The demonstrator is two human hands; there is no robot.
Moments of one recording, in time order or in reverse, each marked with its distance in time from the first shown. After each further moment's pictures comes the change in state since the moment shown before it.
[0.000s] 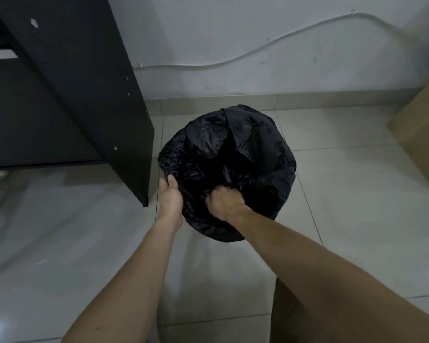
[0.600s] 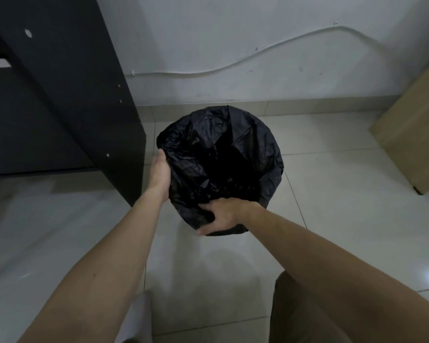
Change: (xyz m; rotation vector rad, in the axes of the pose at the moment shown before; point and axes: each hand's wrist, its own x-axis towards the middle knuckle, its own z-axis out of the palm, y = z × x) left_hand 0.041 0.064 0.020 0.049 -0.122 -0.099; right_hand -0.024 0.029 -0.031 0.139 -0.381 -0.243
